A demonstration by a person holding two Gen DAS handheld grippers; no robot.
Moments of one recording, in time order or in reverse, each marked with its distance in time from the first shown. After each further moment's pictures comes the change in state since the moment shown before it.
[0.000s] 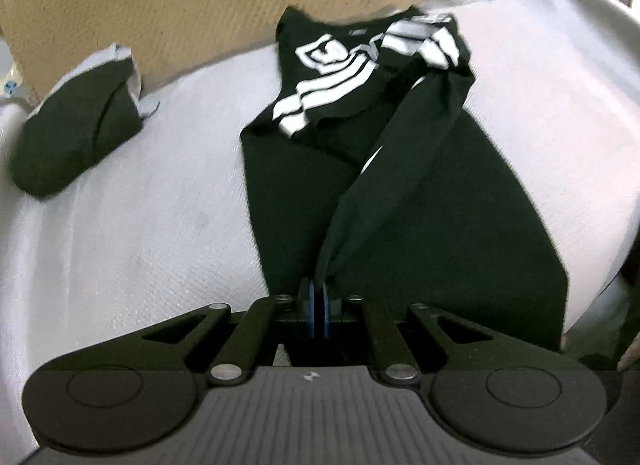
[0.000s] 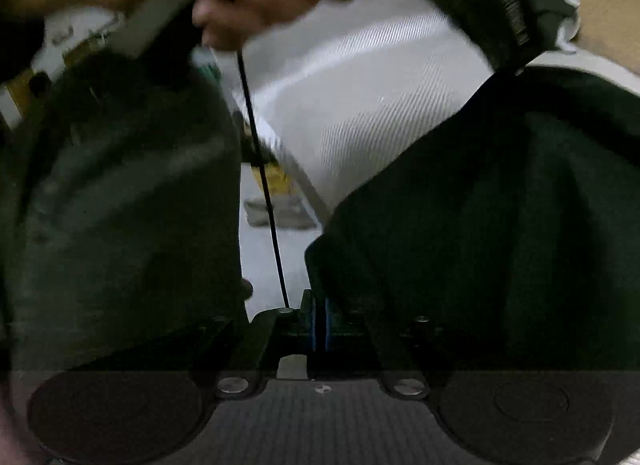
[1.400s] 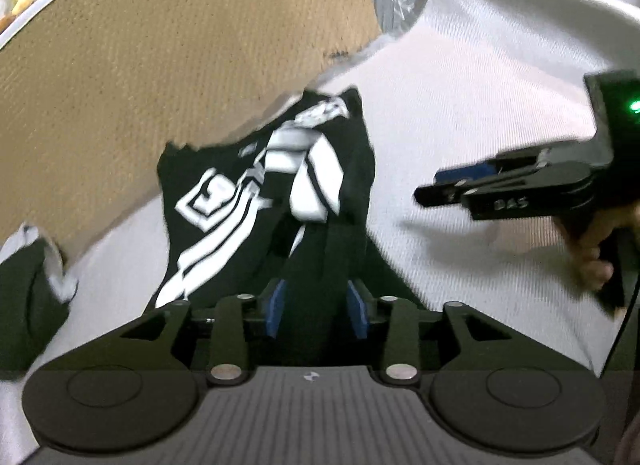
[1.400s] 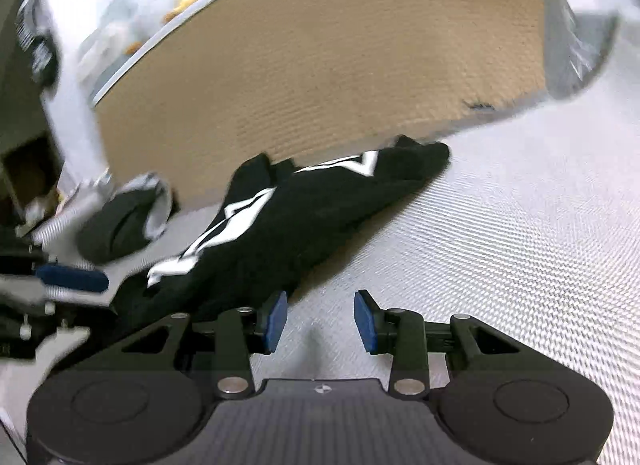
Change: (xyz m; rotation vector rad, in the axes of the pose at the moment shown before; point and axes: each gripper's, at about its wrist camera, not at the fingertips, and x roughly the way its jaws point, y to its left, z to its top) left arm 0.036 -0.125 0.117 0.283 -0.269 -0.047; right arm -0.166 -0.264 -0.089 0.645 -0.645 -0.635
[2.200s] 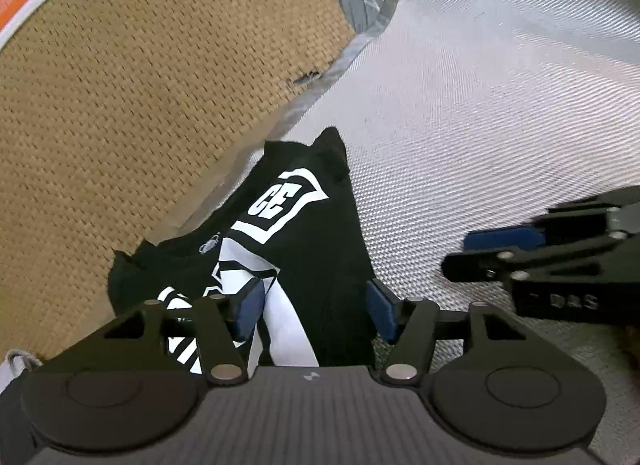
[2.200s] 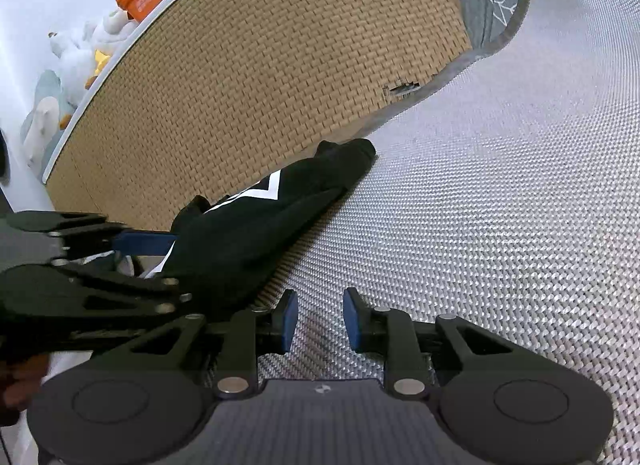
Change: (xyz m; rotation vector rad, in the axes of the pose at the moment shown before) left arm 0.111 -0.024 0.087 0.192 0.011 0.071; right arm 0.008 -0.050 -0.001 0.223 -0.071 -0.054
